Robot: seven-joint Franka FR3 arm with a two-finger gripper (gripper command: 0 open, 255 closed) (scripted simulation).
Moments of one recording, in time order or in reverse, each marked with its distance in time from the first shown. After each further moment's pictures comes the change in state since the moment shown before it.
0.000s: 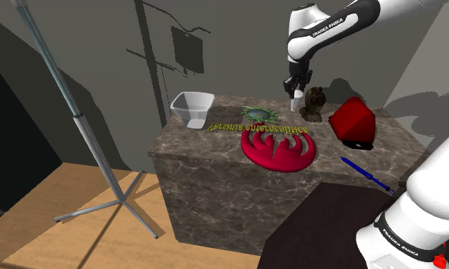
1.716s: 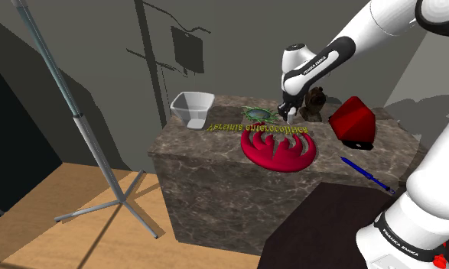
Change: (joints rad) arm -0.002 0.178 -0.019 -0.107 -0.082 0.294 0.109
